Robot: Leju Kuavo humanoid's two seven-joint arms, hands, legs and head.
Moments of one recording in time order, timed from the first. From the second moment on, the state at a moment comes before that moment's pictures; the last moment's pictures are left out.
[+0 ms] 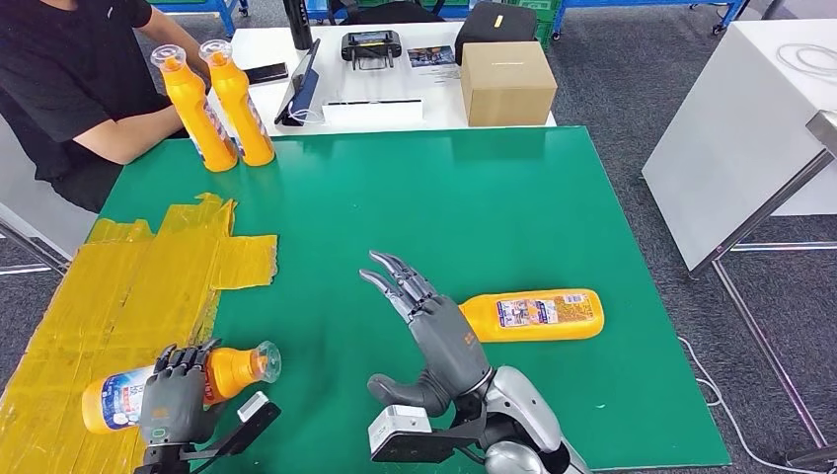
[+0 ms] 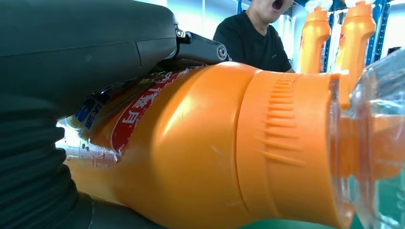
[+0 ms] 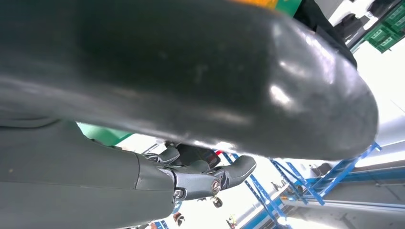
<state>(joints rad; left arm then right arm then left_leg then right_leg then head) 0.13 -0.20 0.27 -1.30 -1.44 0.61 -0.33 -0.09 -0.05 0.68 -1.77 0.72 -0.12 -0.12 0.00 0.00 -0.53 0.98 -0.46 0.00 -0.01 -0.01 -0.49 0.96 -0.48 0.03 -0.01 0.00</state>
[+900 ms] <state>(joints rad) -0.04 -0.04 0.05 -0.97 -1.47 0.54 -0.20 -0.13 -0.06 0.69 -1.77 0.66 -0.09 -0.12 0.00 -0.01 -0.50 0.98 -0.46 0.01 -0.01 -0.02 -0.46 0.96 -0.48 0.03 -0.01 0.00</state>
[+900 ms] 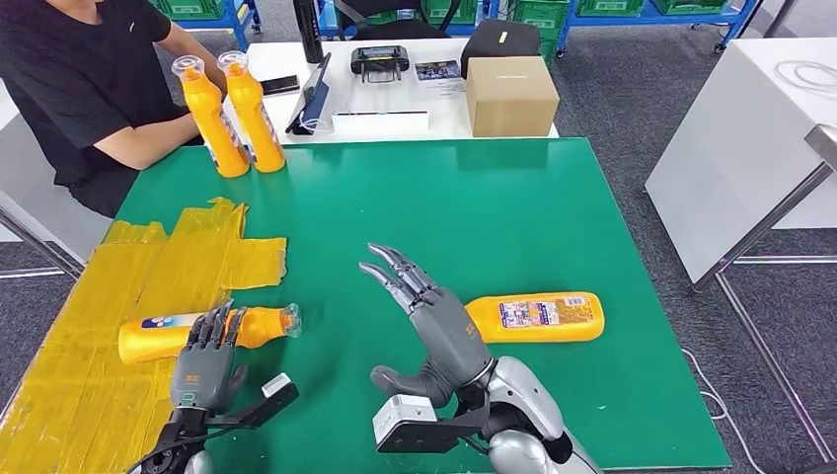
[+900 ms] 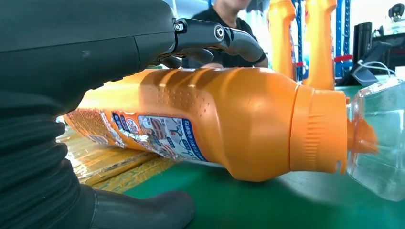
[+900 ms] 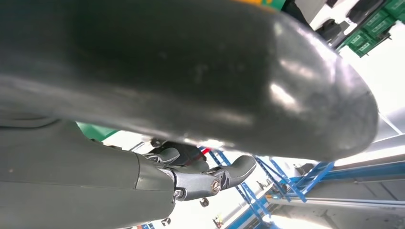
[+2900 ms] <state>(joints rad) 0.44 -0.35 0.12 -1.83 0.24 -0.51 -0.58 0.38 -0.20 0.47 -1.97 0.94 -0.27 0.06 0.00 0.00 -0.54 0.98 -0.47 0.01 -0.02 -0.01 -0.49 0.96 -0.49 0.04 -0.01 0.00</state>
